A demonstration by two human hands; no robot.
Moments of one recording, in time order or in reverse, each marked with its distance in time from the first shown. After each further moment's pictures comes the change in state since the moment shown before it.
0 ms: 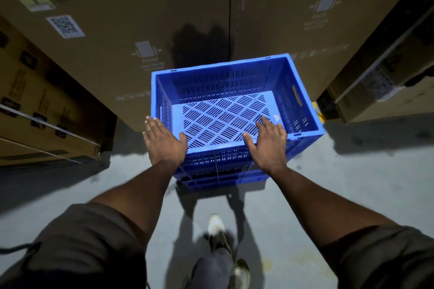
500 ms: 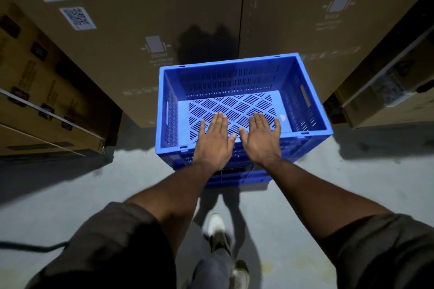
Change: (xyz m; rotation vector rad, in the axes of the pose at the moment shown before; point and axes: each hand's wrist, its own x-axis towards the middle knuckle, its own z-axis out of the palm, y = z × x) left_hand -0.040 0.069 0.014 0.122 -0.058 0.561; right_hand 0.009 -0.037 0.000 -0.156 -0.143 -0.092
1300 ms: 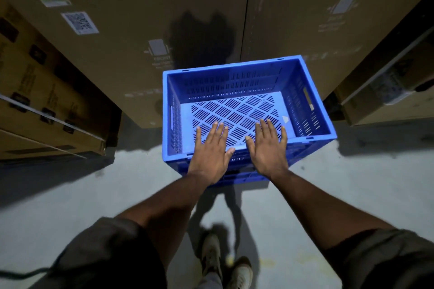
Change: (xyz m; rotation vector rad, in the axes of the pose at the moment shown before) left_hand -0.017 -0.030 -0.001 0.039 -0.023 0.102; right_hand -0.012 -0.004 0.002 -0.008 0.049 0.032
